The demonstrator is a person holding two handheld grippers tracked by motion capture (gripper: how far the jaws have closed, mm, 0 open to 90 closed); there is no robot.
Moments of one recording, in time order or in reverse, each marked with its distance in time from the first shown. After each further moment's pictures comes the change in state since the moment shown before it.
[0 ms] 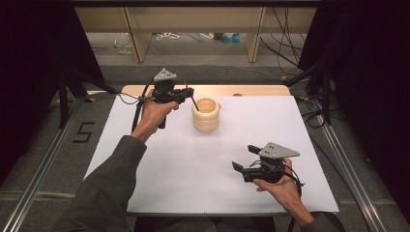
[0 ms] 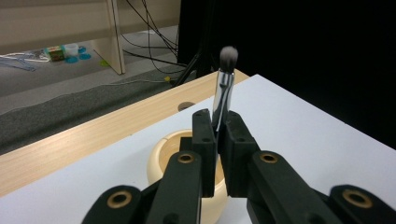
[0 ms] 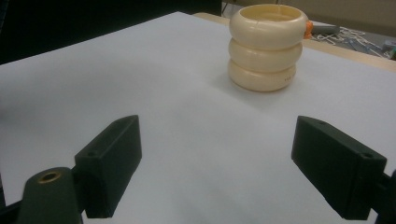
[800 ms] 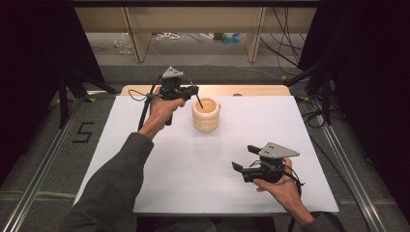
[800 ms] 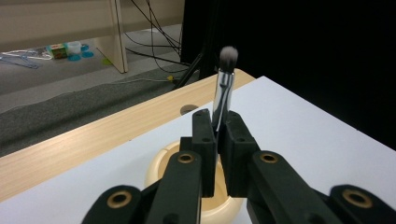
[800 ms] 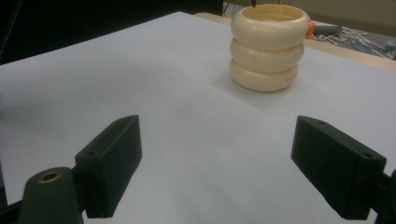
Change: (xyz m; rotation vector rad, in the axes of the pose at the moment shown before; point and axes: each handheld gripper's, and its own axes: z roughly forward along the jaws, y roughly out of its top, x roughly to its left) left arm -0.001 0.003 0.025 0.009 0.011 -0.005; right arm 0.000 0.000 0.000 0.000 0.006 -0.005
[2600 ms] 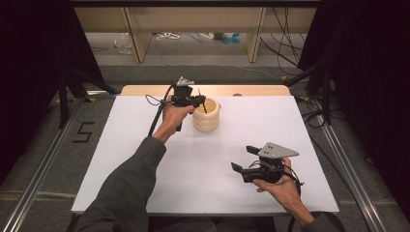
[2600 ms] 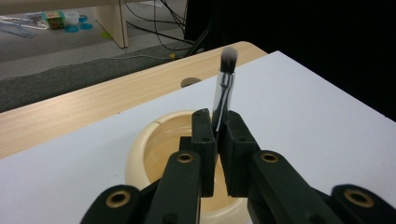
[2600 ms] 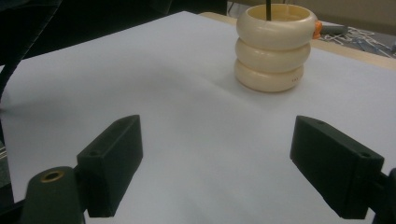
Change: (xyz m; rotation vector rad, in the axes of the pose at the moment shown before) left arm 0.001 -0.034 0.048 0.073 0.014 -0.056; right arm 0.001 0.000 0.001 -0.007 0.024 -0.001
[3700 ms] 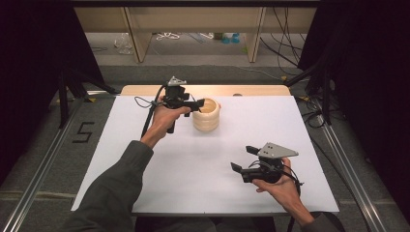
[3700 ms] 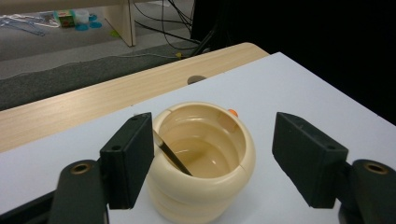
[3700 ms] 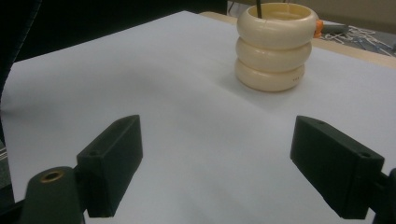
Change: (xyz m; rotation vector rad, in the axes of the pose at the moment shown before) left arm -0.003 0.004 -0.038 0.001 0.030 -0.013; right arm 0.000 0.000 -0.001 0.020 -0.014 0.001
